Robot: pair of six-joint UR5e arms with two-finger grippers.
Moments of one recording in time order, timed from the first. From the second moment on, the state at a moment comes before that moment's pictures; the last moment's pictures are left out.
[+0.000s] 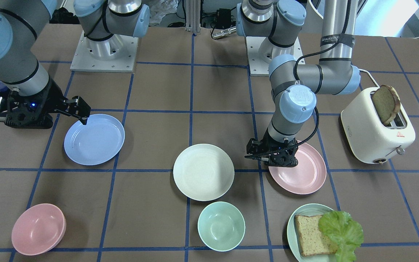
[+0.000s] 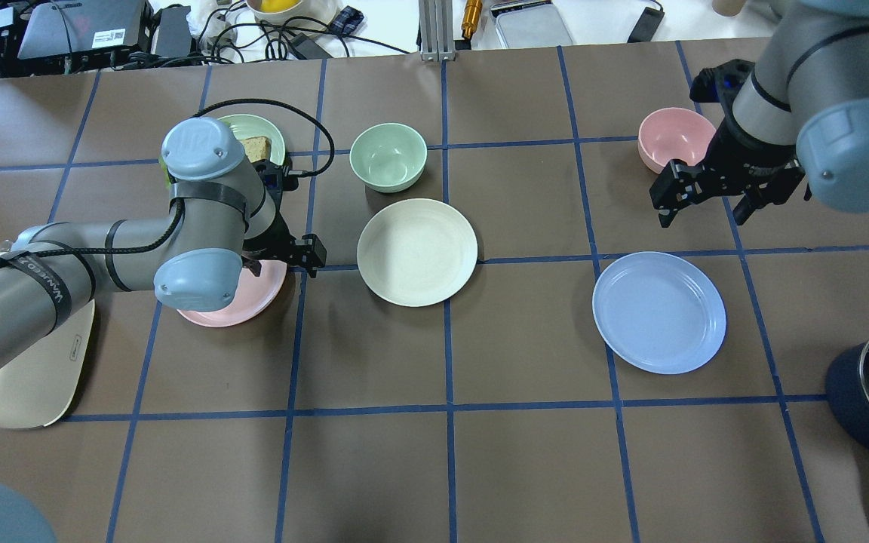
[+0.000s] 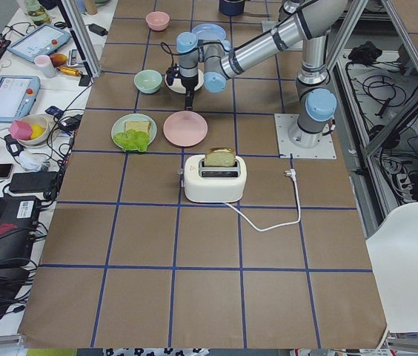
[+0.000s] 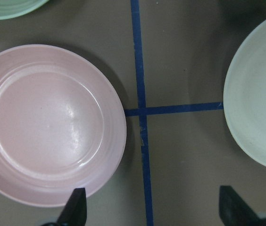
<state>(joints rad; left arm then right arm) -1.56 -1.89 -1.99 -0.82 1.59 0.07 1.39 -1.52 1.85 -1.86 -1.57 -0.18</state>
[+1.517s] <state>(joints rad) -1.65 -1.87 -1.95 -0.74 1.67 0.02 1.16 -1.37 2.20 -2.34 -1.56 -0.28</state>
